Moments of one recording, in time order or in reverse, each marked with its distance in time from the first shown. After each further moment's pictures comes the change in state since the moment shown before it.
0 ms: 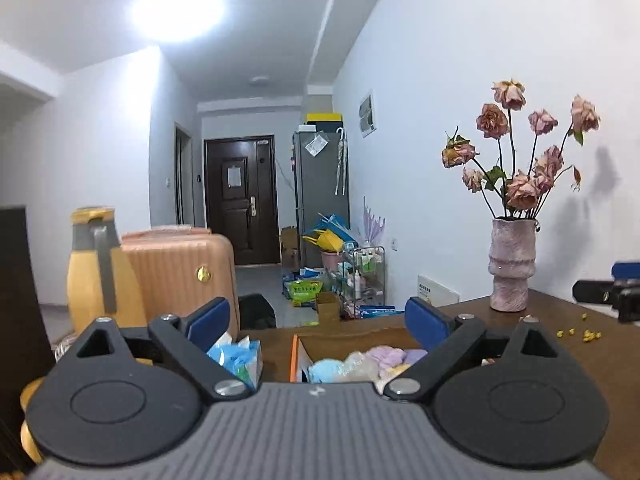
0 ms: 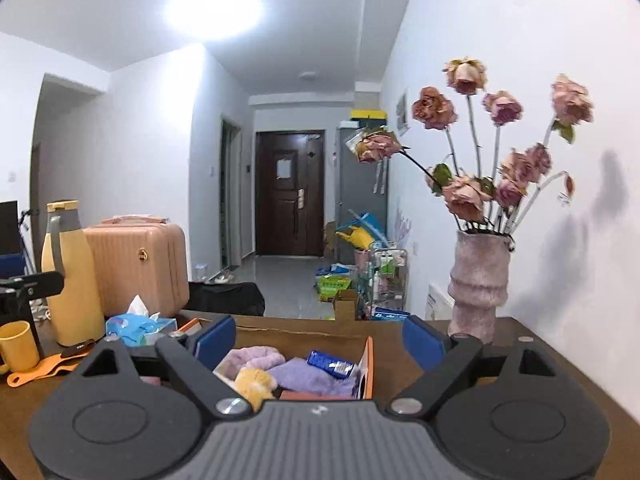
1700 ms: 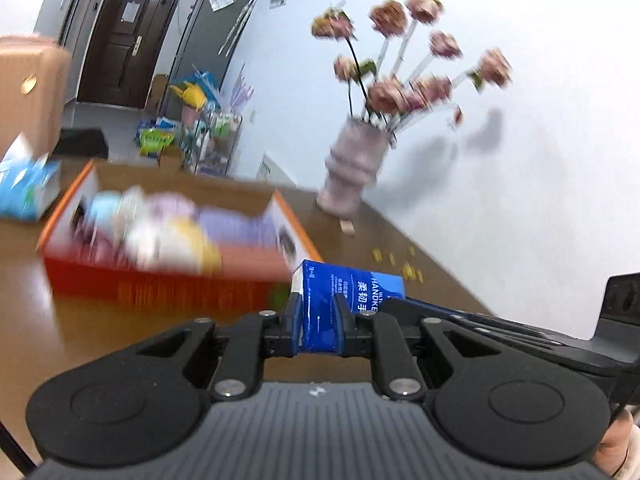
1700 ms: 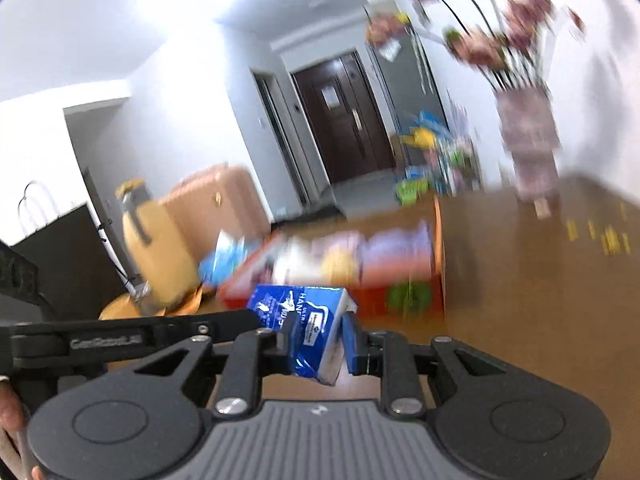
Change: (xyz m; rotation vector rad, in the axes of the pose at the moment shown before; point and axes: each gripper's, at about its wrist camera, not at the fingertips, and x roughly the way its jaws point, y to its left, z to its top) left arm 0.052 -0.088 -0.028 -0.276 0.397 -0.493; right arm -0.021 -0.039 -0.056 0.252 0.234 0.295
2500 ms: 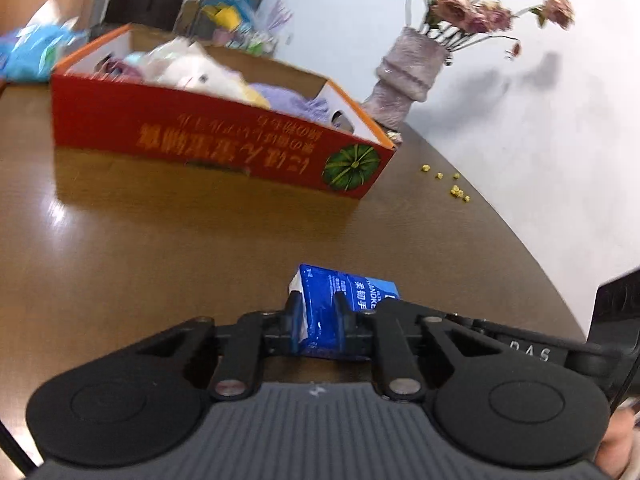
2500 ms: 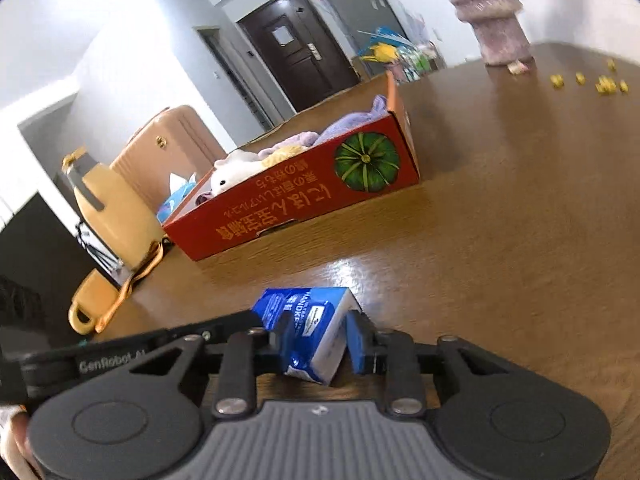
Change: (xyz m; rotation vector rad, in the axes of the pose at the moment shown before) left arm 0.033 0.040 -0.106 -0.145 0.219 0.061; right arm 0.056 -0.044 -0.091 0.263 0.218 -0.010
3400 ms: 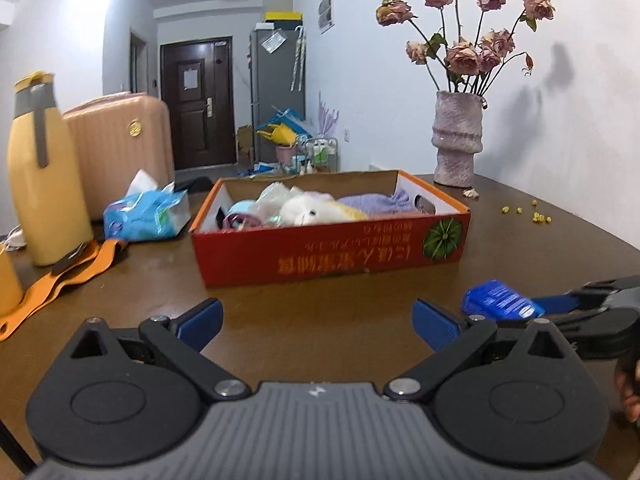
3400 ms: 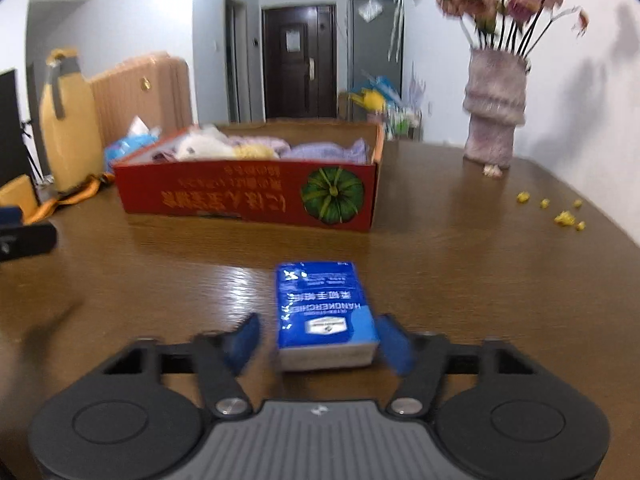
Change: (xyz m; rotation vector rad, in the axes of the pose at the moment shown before) left arm -0.071 -0.005 -0.005 0.327 -0.323 0.354; right arm 0.010 0.033 0.000 -0.413 -0.051 -0.330
